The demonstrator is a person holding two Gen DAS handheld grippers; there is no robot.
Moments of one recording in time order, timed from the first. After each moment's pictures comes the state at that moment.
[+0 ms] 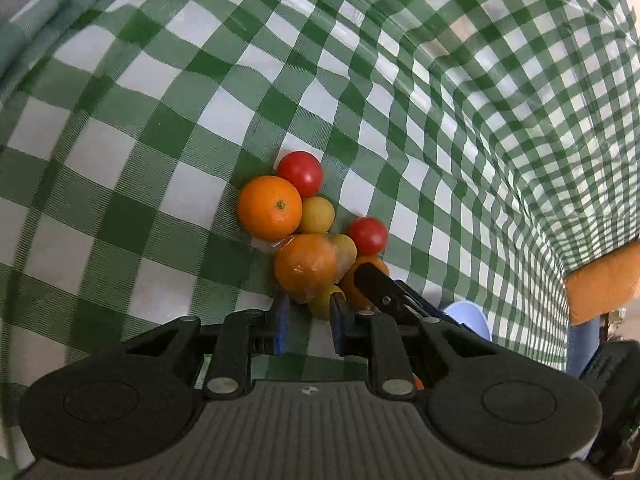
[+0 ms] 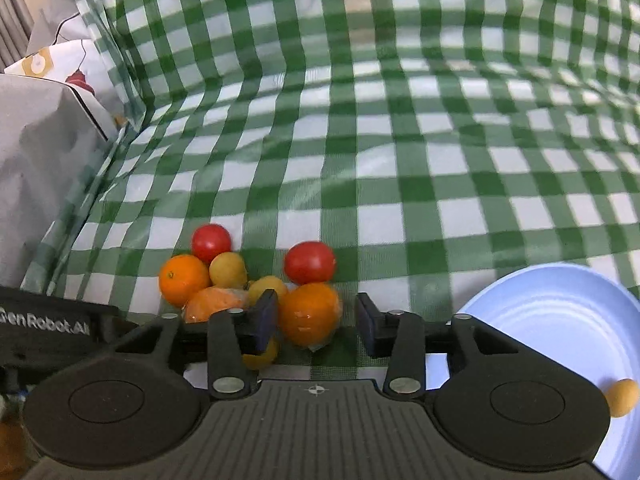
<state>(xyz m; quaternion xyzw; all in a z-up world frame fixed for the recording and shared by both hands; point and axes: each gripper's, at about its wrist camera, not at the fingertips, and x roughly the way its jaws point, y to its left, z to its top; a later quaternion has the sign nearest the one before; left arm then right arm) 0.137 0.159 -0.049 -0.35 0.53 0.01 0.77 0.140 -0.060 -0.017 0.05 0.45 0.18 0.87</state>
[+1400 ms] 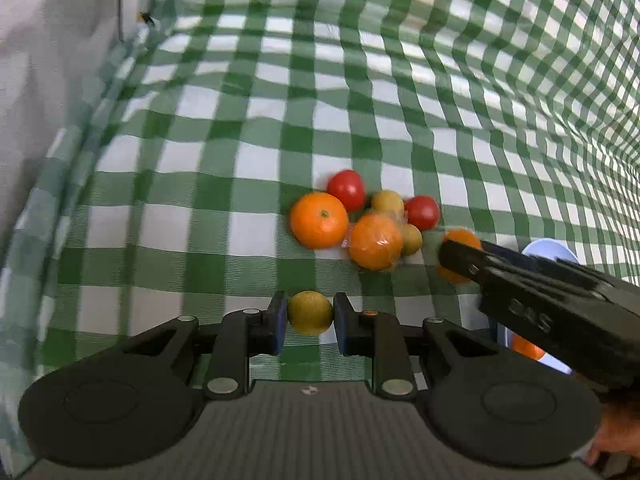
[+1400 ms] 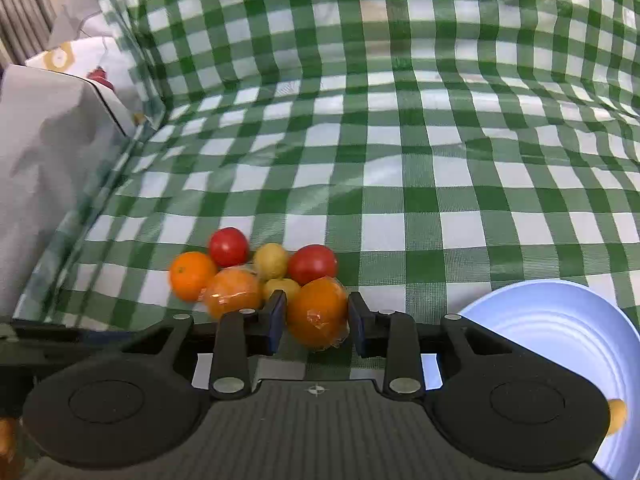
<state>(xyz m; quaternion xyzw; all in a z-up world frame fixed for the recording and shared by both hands) 0.111 0.147 -0.020 -0.12 0.53 0.05 0.84 0.130 -0.069 -0.009 0.04 0.44 0.21 0.88</state>
